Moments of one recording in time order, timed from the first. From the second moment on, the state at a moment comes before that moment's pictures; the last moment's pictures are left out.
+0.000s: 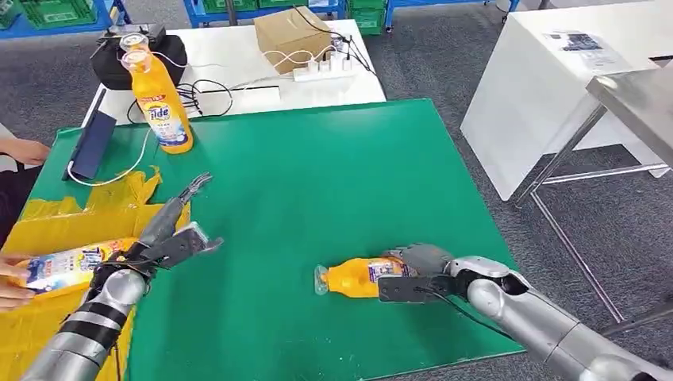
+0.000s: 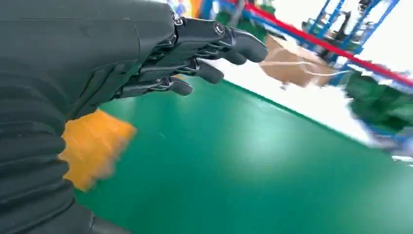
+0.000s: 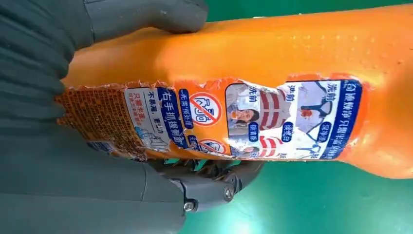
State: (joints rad) left arm -0.47 0.16 -0.26 -0.94 -0.54 -0.07 -0.52; right arm -0.39 -0.60 0.84 -1.15 0.46 0.41 0.04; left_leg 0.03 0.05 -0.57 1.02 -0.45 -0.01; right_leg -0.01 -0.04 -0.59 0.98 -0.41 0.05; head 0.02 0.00
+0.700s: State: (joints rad) left arm -0.22 0.09 0.01 -1.35 -0.02 -0.39 -0.45; right arm -0.29 -0.45 0.66 -1.17 0.36 0.16 -0.01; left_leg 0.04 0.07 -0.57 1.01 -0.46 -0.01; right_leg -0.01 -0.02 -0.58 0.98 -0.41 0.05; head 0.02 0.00
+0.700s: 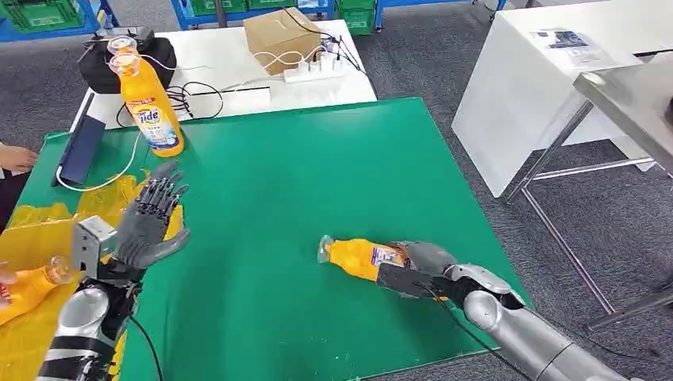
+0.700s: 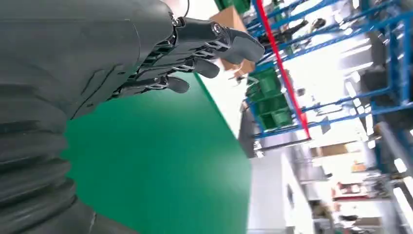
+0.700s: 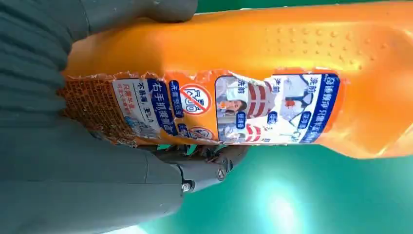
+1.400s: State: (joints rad) left arm 0.07 0.04 0.06 -1.71 0.18 -0.58 -0.36; right arm 0.00 0.04 0.27 -1.65 0.16 0.10 -0.23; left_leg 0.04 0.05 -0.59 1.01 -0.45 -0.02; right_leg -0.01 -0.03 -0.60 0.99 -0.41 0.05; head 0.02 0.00
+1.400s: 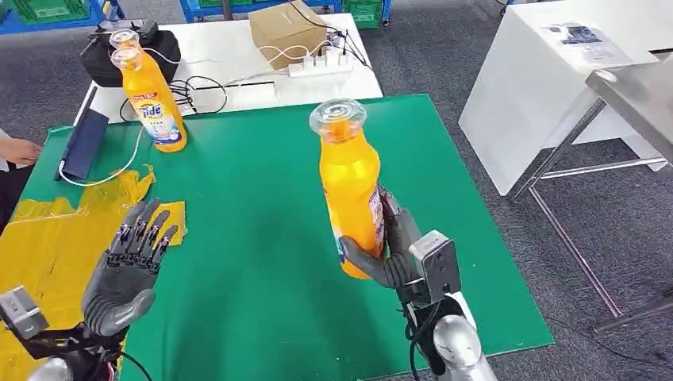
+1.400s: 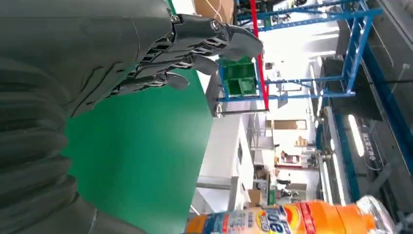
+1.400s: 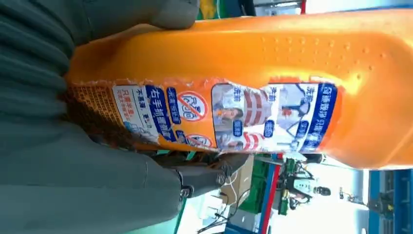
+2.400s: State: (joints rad) left arm -0.01 0.04 -0.06 -1.68 0.22 -0.60 -0.33; right arm -0.18 0.07 0.58 -1.31 0.28 0.17 -0.09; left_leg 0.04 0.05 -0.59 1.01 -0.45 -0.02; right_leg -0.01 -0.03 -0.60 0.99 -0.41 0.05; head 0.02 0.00
